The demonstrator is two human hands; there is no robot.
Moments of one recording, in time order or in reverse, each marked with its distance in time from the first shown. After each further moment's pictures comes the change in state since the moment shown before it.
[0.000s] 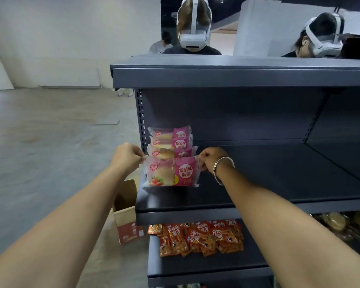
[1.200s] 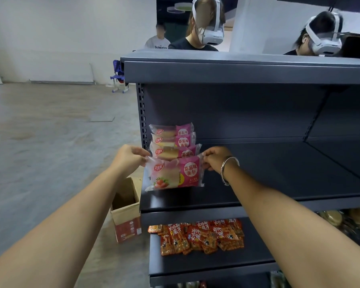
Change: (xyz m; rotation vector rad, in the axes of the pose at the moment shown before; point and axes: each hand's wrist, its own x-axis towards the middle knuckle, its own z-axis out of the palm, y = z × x) left_hand -0.006 -0.010 -0.003 -0.269 -0.139 -0.031; right_hand 0.002 0.007 0.008 0.122 0.014 0.038
